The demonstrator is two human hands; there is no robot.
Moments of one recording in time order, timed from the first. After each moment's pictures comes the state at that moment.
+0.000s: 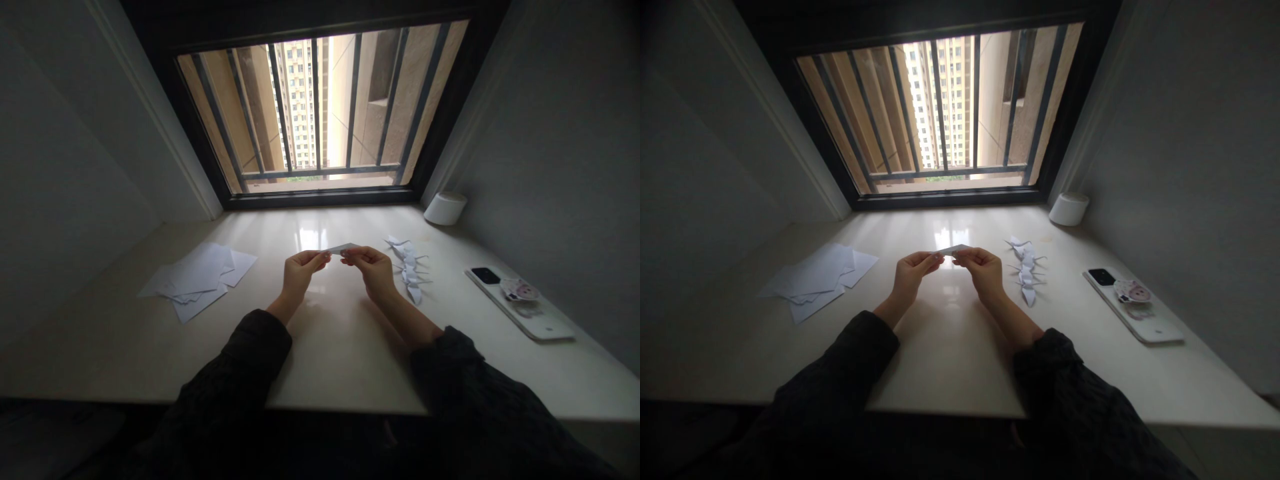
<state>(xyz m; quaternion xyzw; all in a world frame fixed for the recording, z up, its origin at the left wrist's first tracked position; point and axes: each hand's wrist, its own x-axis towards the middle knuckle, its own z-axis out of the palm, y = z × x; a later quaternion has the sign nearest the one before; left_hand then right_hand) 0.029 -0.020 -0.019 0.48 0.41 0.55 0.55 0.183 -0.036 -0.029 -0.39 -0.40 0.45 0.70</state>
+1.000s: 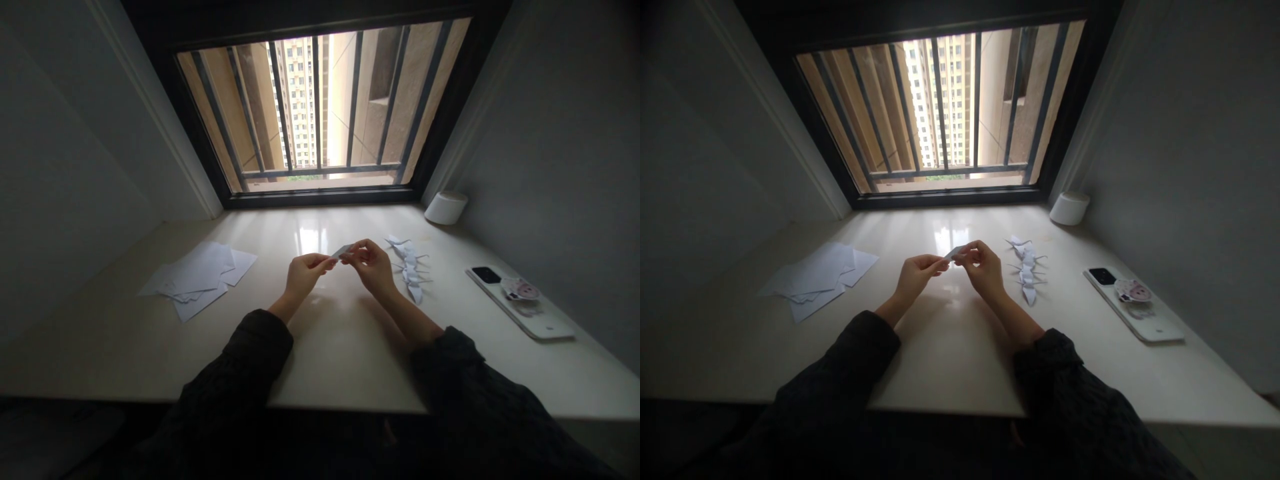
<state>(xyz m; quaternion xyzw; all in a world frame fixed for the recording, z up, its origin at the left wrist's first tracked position) 0.029 -0.018 -0.026 0.58 0.43 0.47 0.50 0.191 -0.033 -0.030 -0.45 -0.52 0.35 0.63</state>
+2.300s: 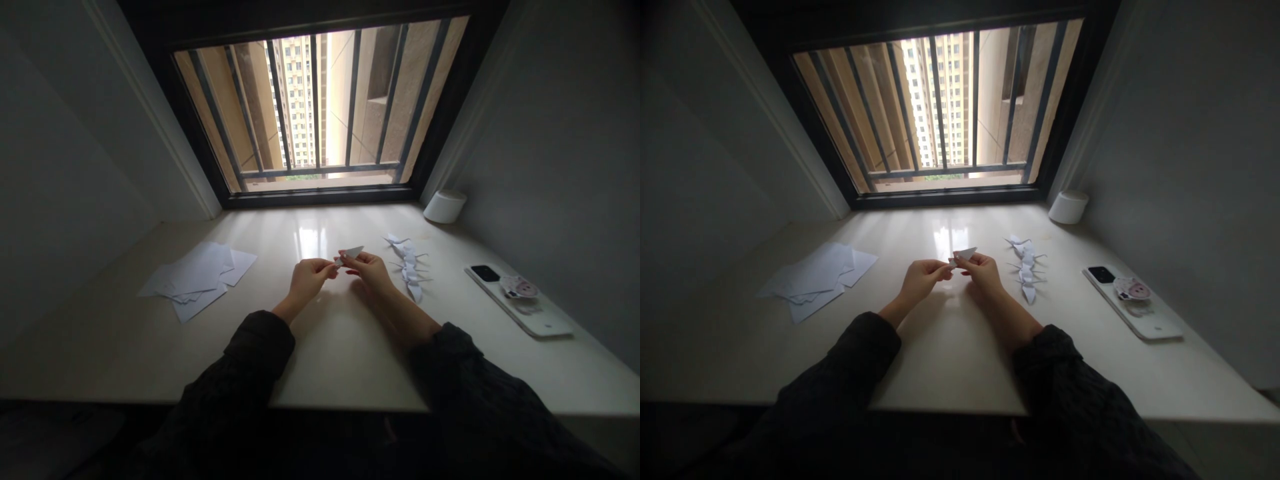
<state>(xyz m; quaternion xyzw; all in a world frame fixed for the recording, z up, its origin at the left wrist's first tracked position) 0.033 -0.016 -0.045 0.66 0.43 0.42 0.44 0.191 -0.033 -0.038 -0.48 -0.40 0.52 0.58</state>
